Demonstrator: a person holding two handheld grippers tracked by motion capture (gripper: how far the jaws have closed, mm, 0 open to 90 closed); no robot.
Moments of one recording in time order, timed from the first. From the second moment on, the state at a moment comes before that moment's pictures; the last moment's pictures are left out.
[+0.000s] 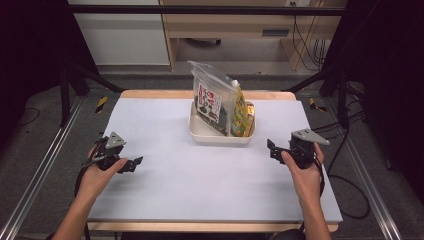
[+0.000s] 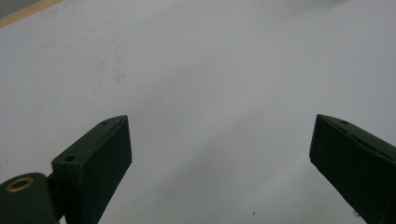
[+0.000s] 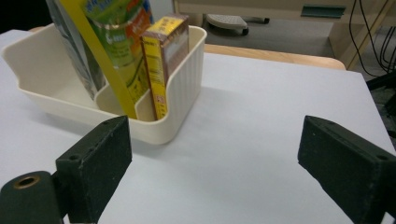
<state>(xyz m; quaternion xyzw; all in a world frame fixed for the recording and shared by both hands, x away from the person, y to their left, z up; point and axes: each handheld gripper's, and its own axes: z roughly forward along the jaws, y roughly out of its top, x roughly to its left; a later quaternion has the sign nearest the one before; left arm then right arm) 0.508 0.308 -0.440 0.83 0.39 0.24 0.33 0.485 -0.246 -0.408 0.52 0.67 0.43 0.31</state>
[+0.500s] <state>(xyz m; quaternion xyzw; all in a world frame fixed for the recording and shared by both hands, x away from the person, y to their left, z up) 0.506 0.333 -0.454 0.81 0.43 0.27 0.30 0.478 -0.263 -0.454 0.55 0.69 0.37 0.30</state>
